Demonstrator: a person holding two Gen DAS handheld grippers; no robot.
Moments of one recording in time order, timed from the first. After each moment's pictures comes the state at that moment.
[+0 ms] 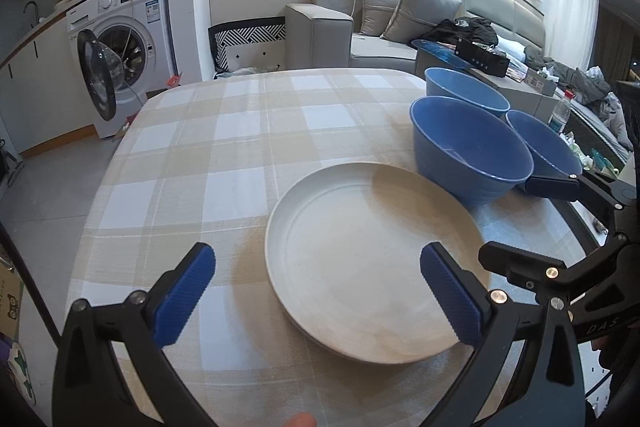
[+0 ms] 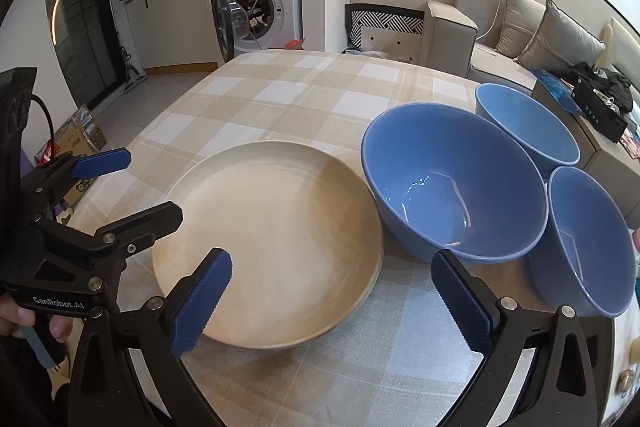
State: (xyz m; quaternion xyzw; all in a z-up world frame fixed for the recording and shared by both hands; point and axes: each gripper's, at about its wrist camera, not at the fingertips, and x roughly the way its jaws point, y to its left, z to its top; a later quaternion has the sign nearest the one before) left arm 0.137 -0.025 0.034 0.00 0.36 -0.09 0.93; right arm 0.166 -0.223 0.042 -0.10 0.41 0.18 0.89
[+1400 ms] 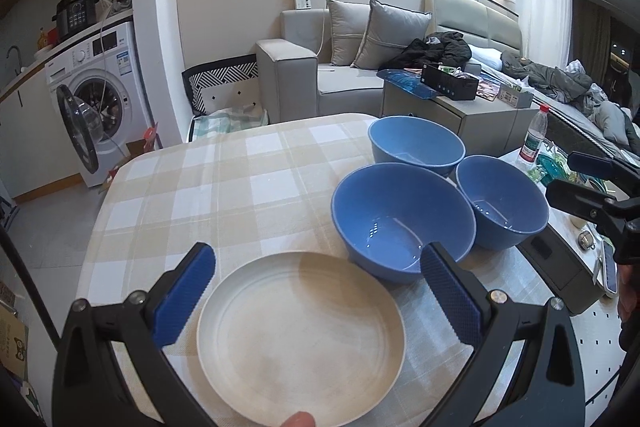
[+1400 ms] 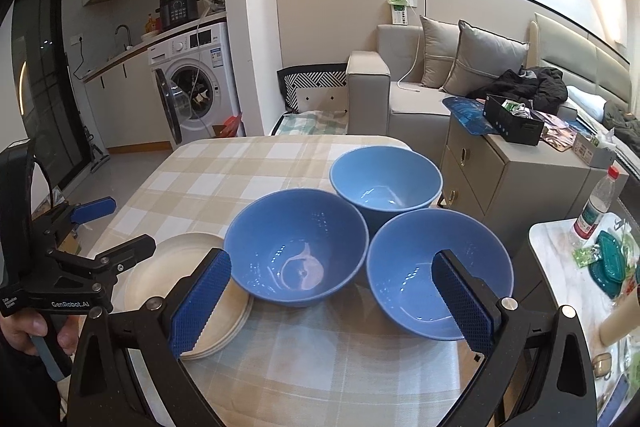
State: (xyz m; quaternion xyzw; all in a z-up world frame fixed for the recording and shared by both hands) left arm 0.164 -0.112 0.103 0.03 0.32 -0.12 0.94; right arm 0.153 -0.369 0.144 -0.02 0.32 0.10 0.94
